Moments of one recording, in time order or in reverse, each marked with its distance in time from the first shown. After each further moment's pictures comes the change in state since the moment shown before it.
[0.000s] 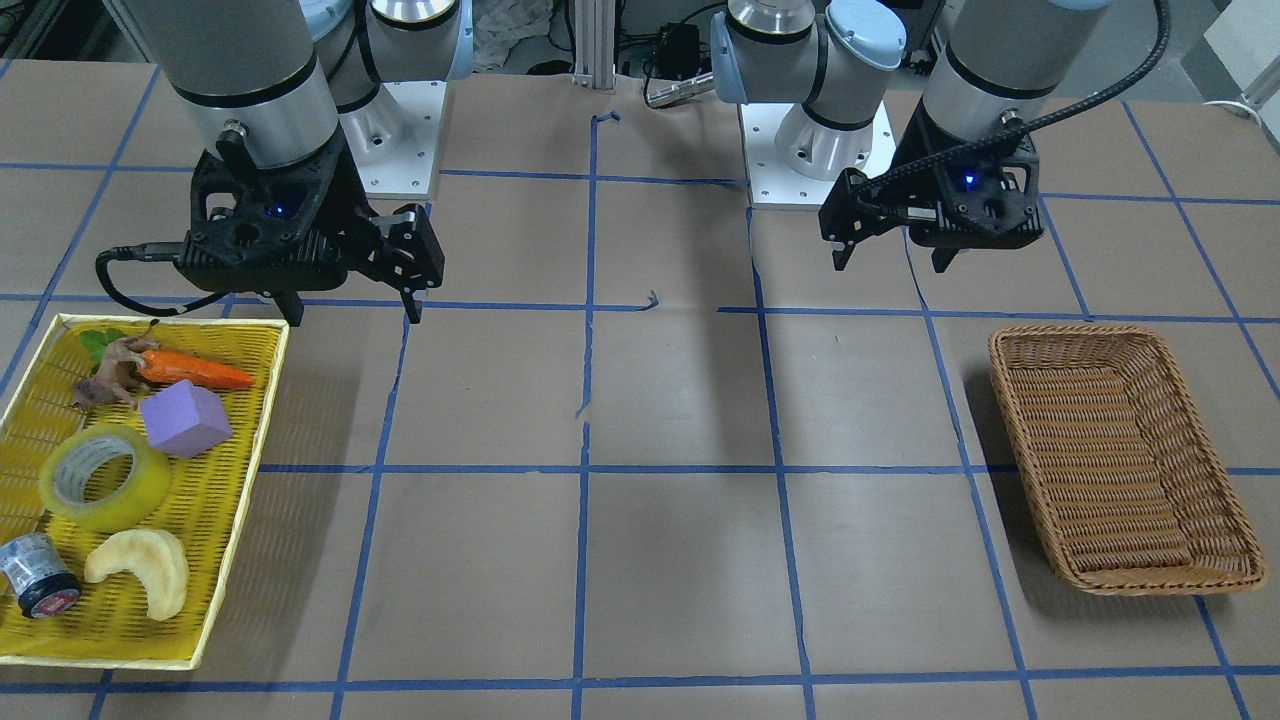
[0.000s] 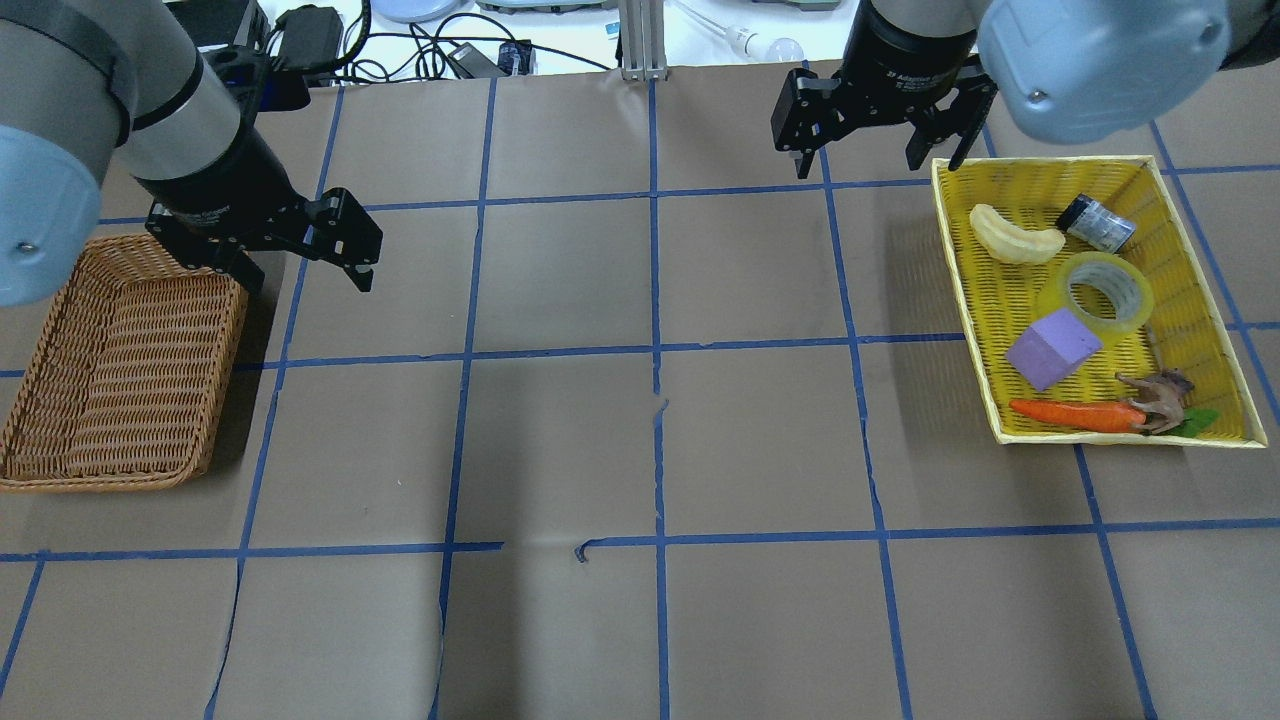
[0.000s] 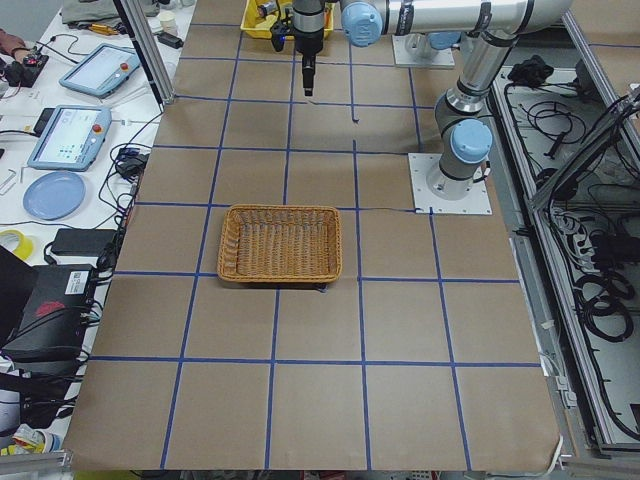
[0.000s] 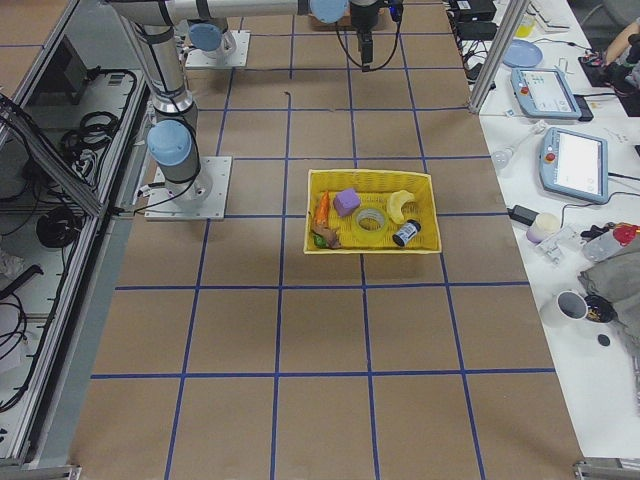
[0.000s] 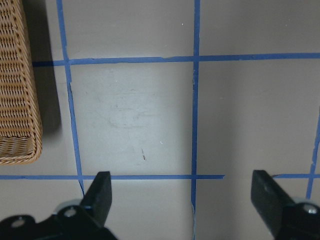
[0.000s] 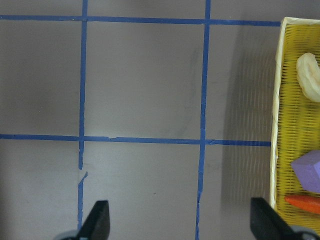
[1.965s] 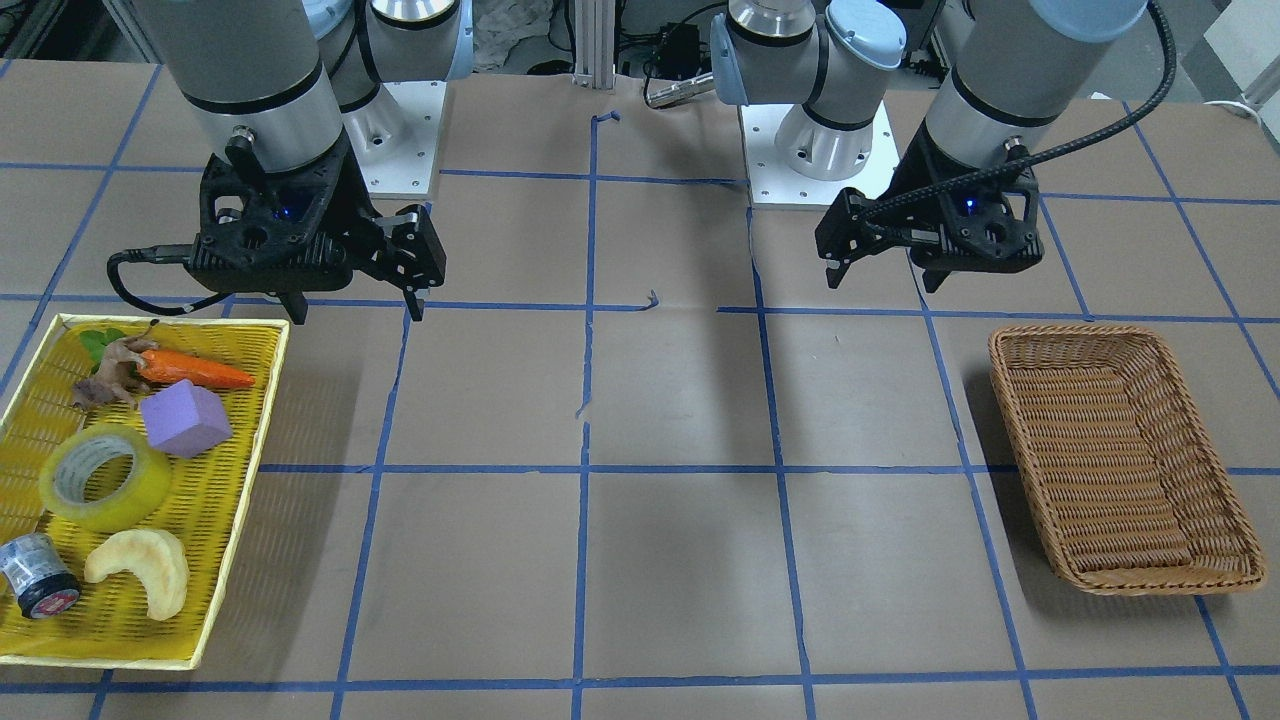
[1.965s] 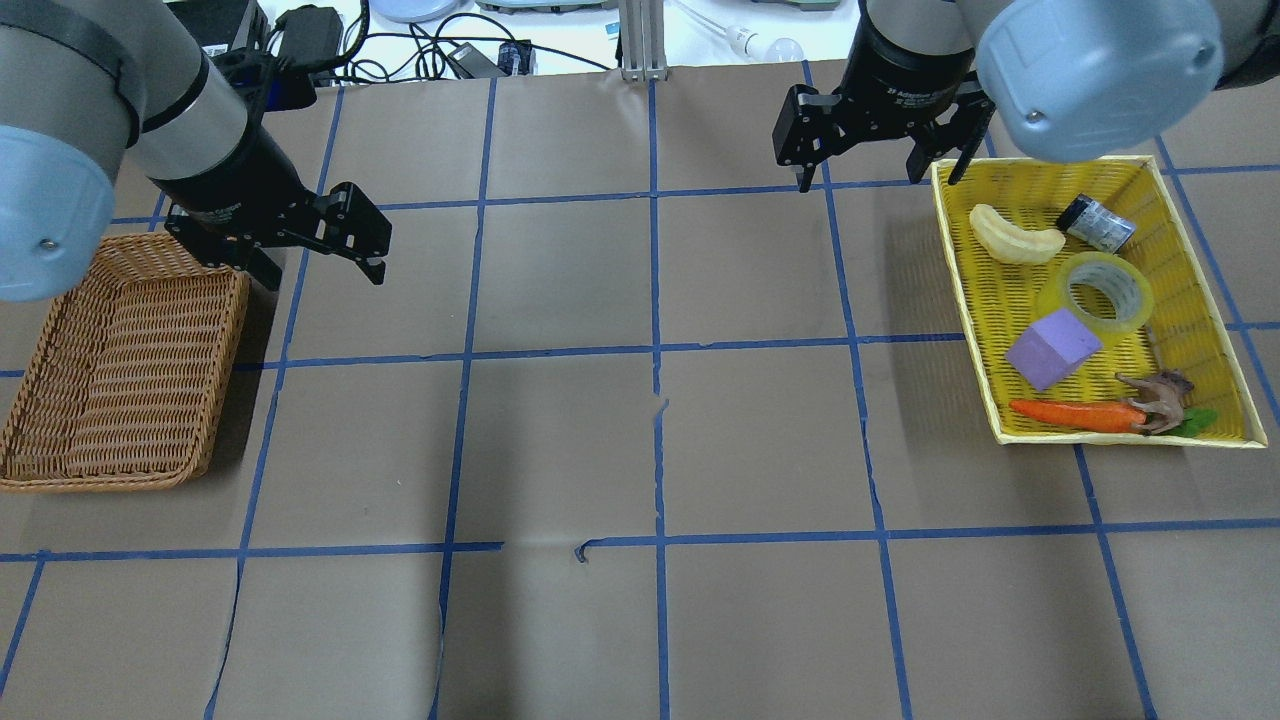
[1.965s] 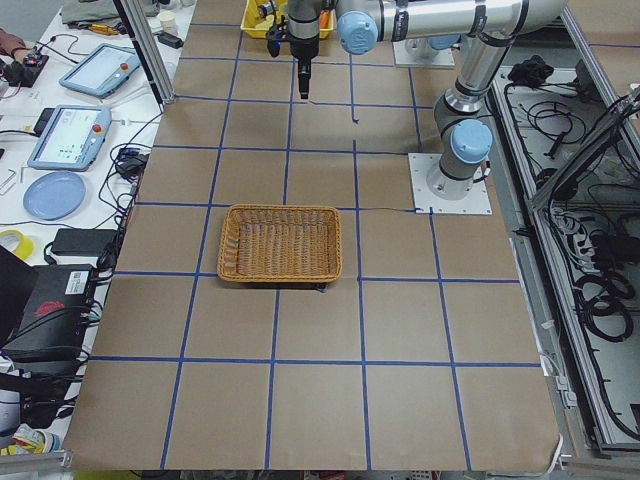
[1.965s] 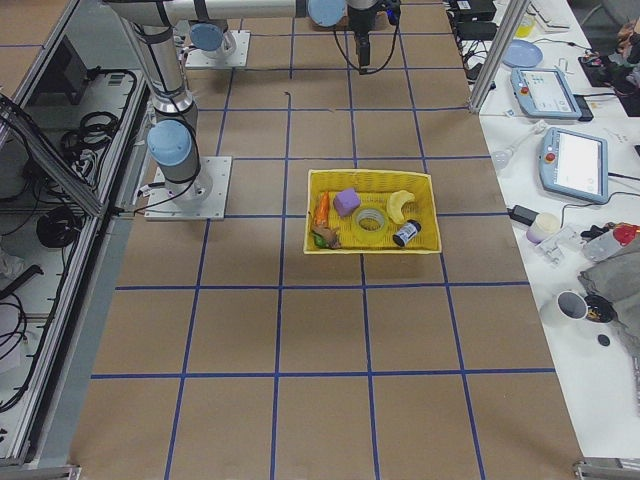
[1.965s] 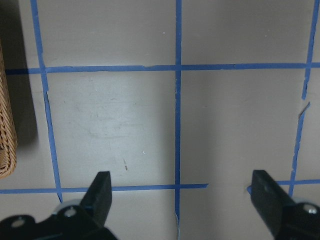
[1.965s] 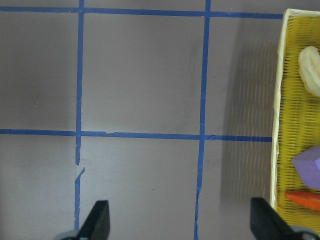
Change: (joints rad) left arm 0.018 -0.023 -0.012 0.039 -0.028 0.011; right arm -0.007 -0.004 0.016 0.002 -0.002 -0.008
